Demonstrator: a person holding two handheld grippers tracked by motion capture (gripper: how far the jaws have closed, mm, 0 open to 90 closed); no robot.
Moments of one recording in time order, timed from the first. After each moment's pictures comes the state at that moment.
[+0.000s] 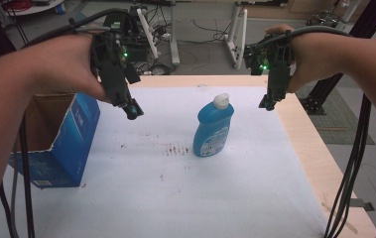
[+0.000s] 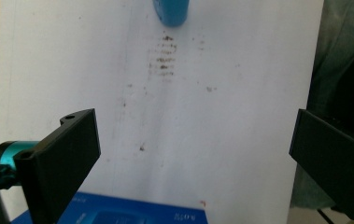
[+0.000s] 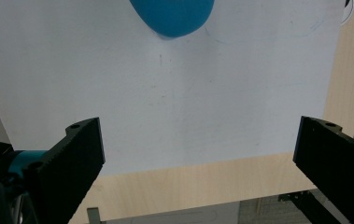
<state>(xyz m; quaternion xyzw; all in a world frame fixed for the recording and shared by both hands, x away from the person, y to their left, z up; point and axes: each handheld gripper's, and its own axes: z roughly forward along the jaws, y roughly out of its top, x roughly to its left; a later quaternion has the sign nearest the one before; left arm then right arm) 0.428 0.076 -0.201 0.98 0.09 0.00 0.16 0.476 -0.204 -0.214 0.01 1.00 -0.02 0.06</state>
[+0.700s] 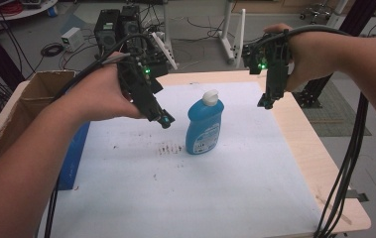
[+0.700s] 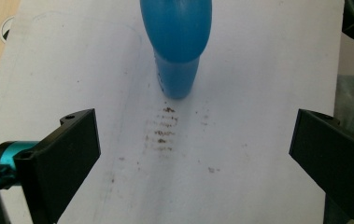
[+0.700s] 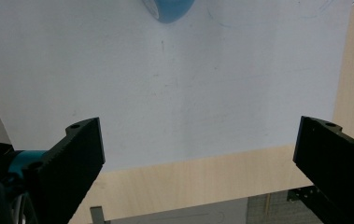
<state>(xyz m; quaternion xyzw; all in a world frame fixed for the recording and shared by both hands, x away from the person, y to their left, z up) 0.432 0.022 -0.244 0.96 0.13 0.03 0.26 0.473 -0.229 -0.222 0.03 1.00 -0.01 0.06</state>
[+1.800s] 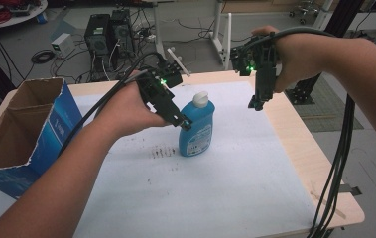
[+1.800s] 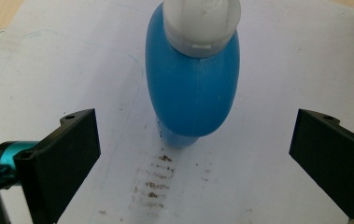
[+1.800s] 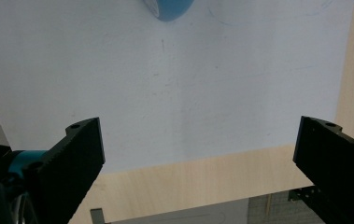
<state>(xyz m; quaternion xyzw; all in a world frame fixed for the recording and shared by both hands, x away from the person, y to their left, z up) 0.446 -0.019 -0.277 0.94 0.18 0.03 0.29 0.471 -0.231 -0.226 0.03 1.00 -0.01 0.06</state>
